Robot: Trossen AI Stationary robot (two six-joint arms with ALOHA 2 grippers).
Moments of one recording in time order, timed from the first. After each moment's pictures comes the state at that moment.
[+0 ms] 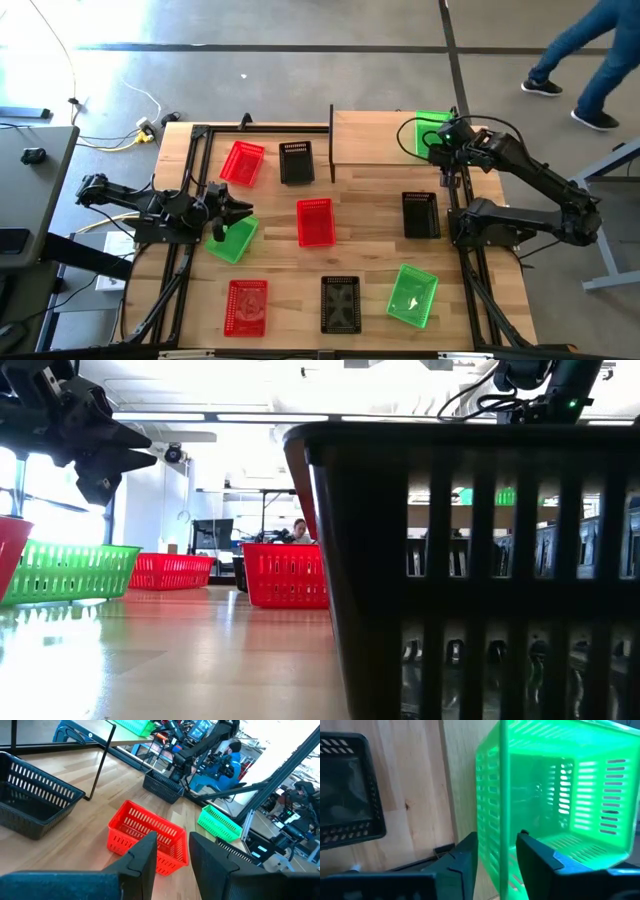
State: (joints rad) left arm -0.15 0.10 0.07 -0.11 -0.38 -0.55; right arm -0.72 0.89 0.93 -1.13 0.29 -0.73
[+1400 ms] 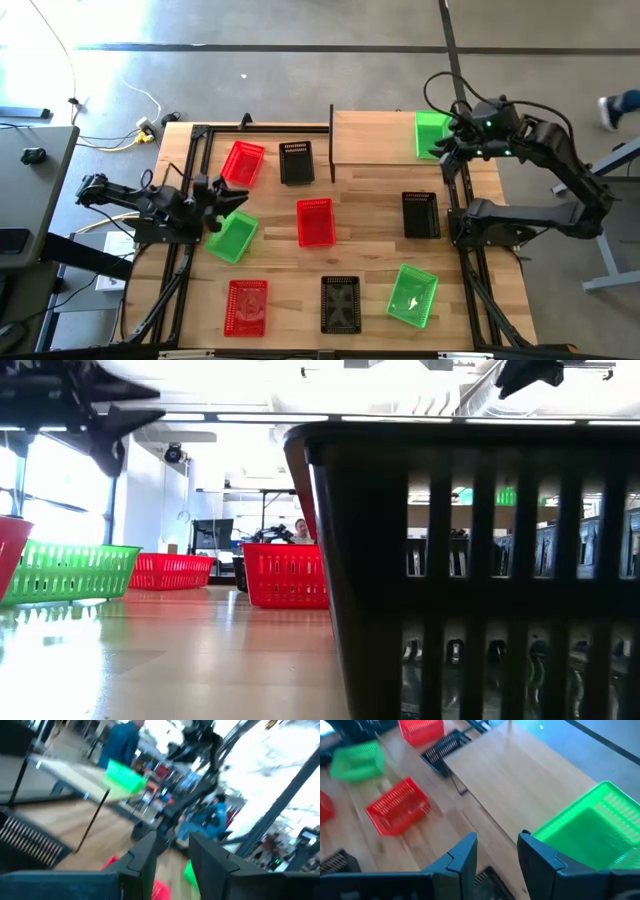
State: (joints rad) left arm -0.15 0.10 0.07 0.19 -0.47 -0.47; right arm -0.54 0.89 1.36 -1.21 -0.03 0.16
